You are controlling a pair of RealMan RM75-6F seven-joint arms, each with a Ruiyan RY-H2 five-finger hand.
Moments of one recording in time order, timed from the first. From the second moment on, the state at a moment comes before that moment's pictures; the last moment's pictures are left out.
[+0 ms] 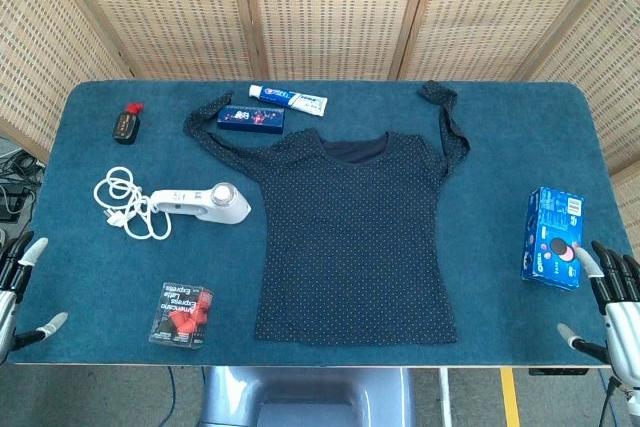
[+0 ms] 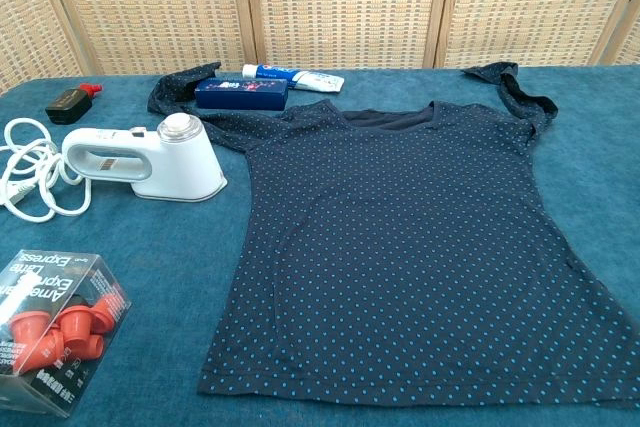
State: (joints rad) left arm 0.00 -1.04 0.01 -1.74 1.62 1.60 0.08; right arm -0.03 -0.98 0.03 -1.74 -1.62 1.62 0.00
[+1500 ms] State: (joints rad) left arm -0.64 -1.52 -0.23 -1.10 1.28 0.85 0.04; right arm 0.00 -1.01 0.08 -1.70 -1.44 1.52 -0.05
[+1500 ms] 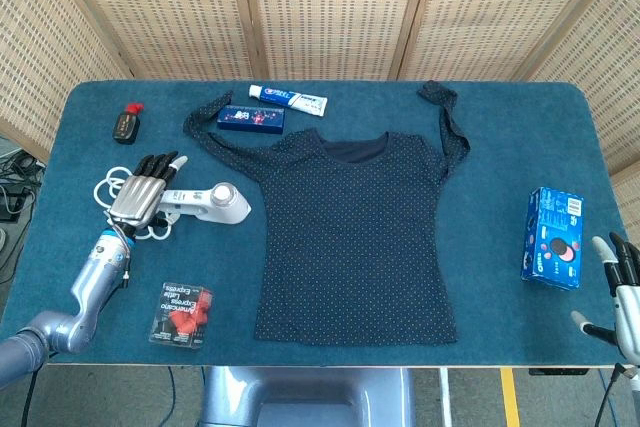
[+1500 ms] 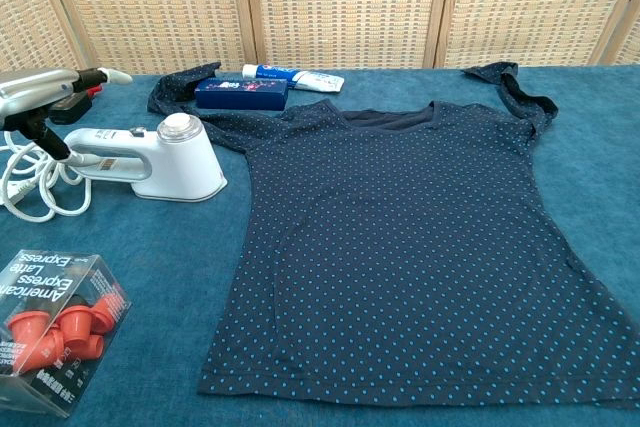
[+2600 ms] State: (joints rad) left arm -0.83 -1.79 -0.18 -0.60 1.37 0.75 -0.26; right arm 0.03 -1.03 0.10 -1.67 -1.39 1.46 -0.06
